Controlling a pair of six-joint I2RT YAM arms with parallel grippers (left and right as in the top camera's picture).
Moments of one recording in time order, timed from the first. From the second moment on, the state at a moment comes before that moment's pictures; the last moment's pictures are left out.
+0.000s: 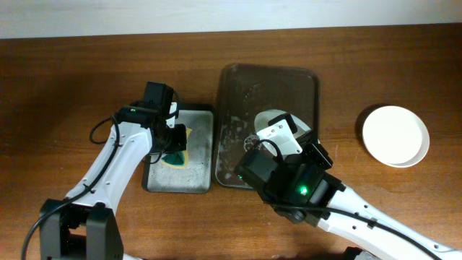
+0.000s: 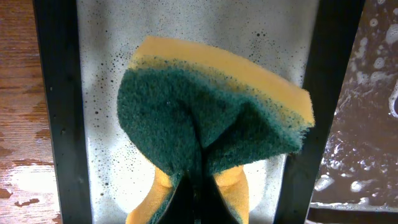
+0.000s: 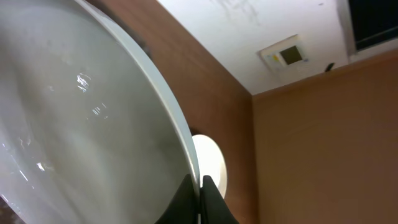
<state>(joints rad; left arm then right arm) -0.20 1.65 1.20 -0.90 0.06 -0.22 0.91 1.31 1.16 -1.12 1.13 0.24</state>
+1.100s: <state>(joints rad) -0.20 1.65 1.19 -0.91 0.06 -0.22 -0.63 1.41 1.19 -0.83 -0.13 0.31</state>
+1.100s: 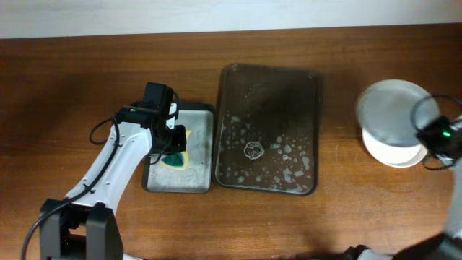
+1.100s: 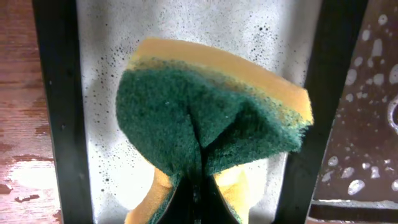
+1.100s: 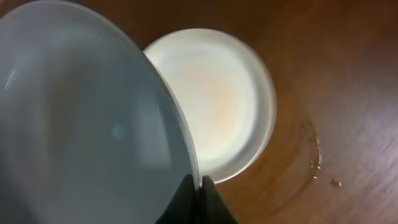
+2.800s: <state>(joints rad) -0.20 1.65 1.19 -0.92 0.06 -0.22 0.05 1.75 1.00 -0.71 0.26 0.10</state>
